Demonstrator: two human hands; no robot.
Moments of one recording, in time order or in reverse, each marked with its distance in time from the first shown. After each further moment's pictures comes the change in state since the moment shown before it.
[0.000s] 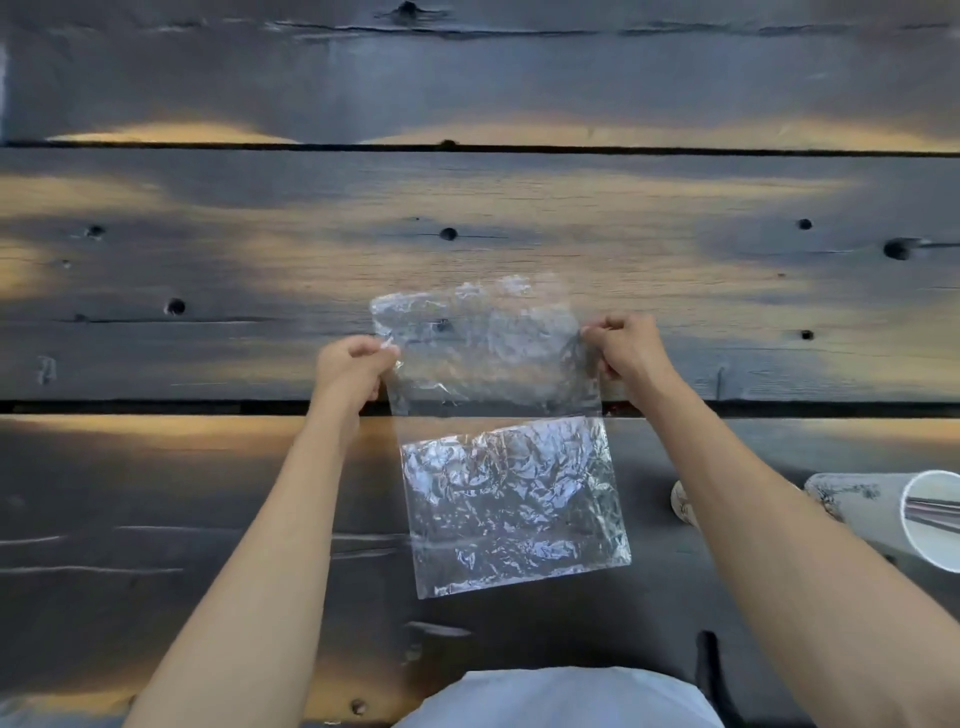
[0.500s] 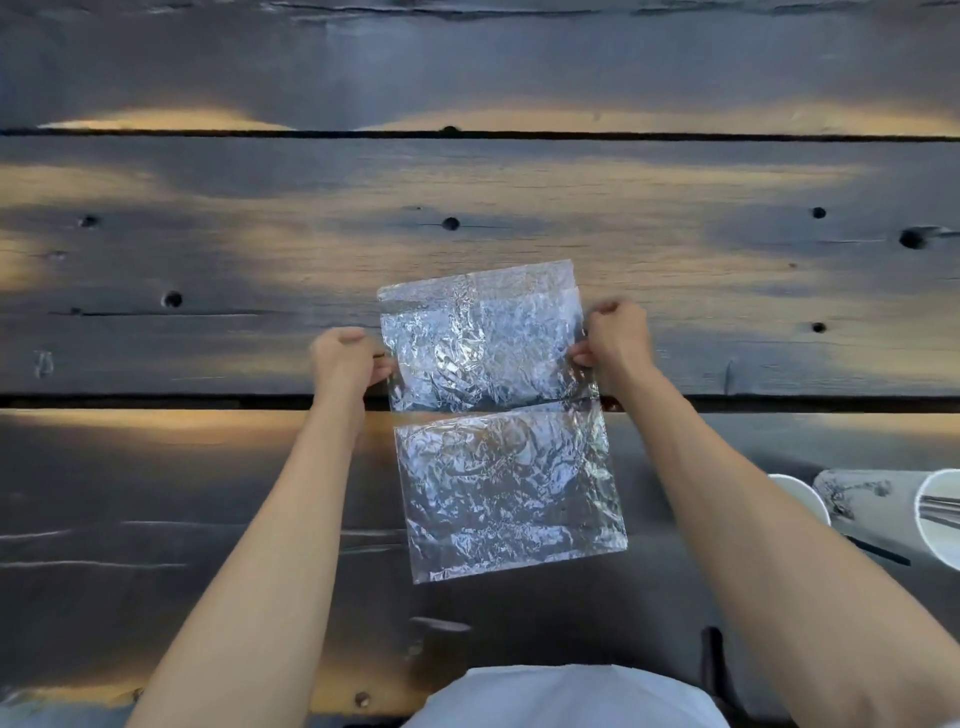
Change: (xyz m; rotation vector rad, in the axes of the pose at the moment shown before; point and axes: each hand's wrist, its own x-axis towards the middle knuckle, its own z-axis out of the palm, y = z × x) left_hand 0.022 -0.002 0.006 -0.202 0.164 -0.140; right_hand 0.008 -0.006 0.027 0.052 0.140 0.116
